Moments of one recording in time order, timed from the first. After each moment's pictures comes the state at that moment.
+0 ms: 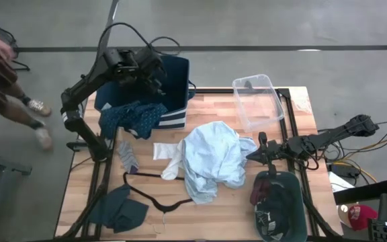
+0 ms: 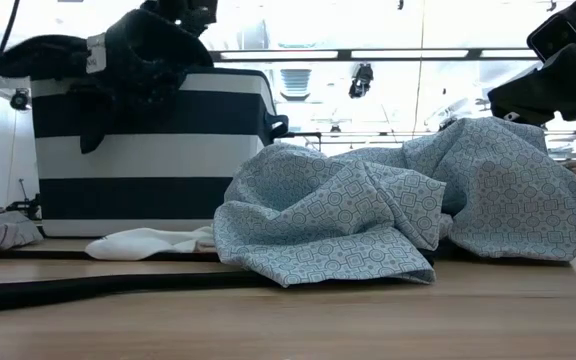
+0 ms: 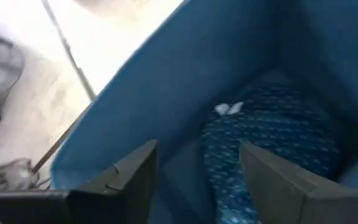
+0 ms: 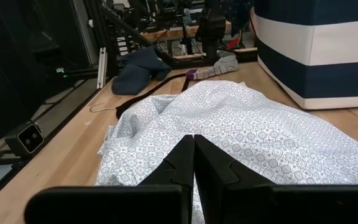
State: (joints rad) left arm 0.48 1.59 2.05 -1.54 -0.59 -0.17; right arm 0.31 0.38 0.01 0.24 0.18 0.21
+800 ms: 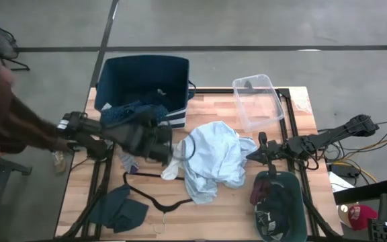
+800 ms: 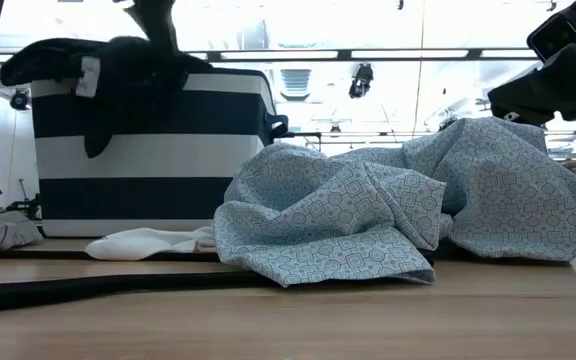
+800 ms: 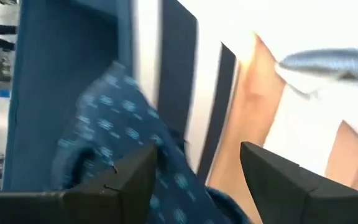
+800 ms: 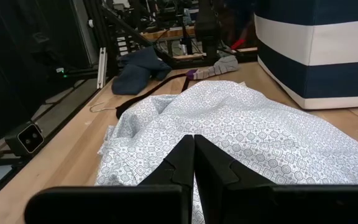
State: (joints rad) left arm -0.28 1.57 1.62 -1.57 -0.76 -0.47; right arm 0.31 0.38 0.01 0.24 0.18 0.21
